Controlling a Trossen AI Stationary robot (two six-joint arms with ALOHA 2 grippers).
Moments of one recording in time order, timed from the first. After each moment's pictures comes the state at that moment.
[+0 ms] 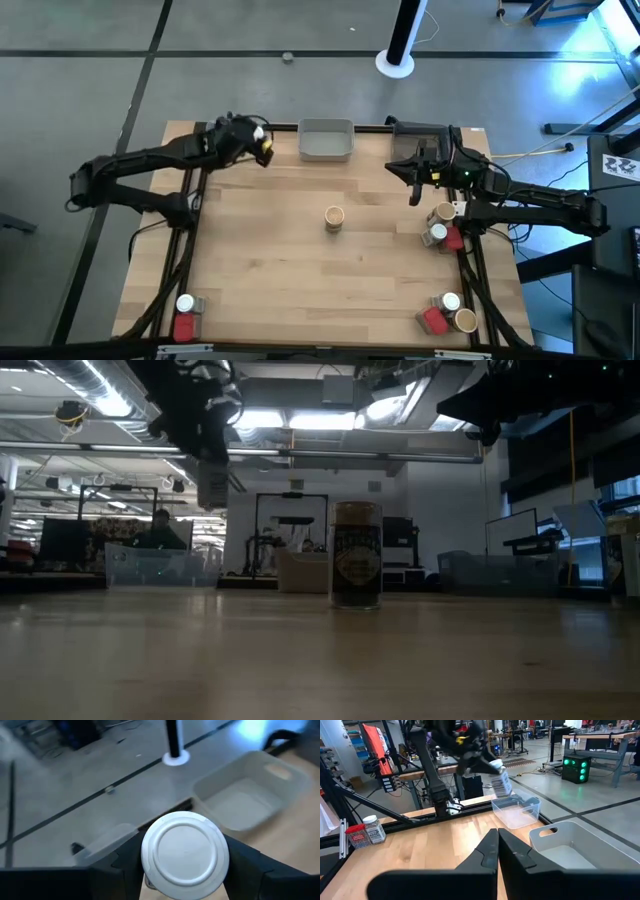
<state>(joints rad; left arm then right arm) 0.39 1.09 0.97 -0.58 -0.65 -0.29 -0.30 0.69 0.49 0.16 -0.11 0.12</state>
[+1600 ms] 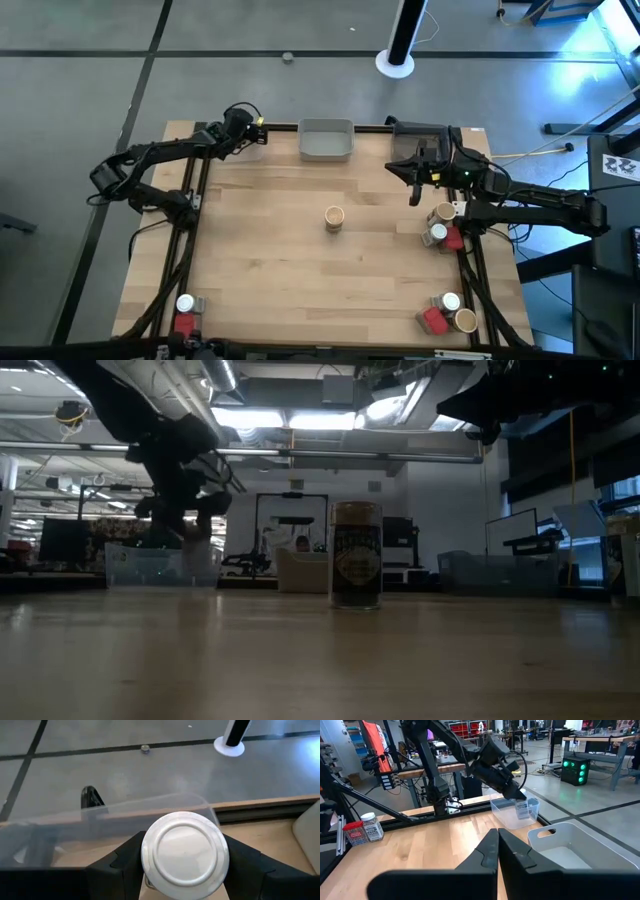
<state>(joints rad) 0.80 1.34 0.67 -0.07 -0.50 -0.44 -0.30 0.69 0.49 0.15 -0.11 0.10</state>
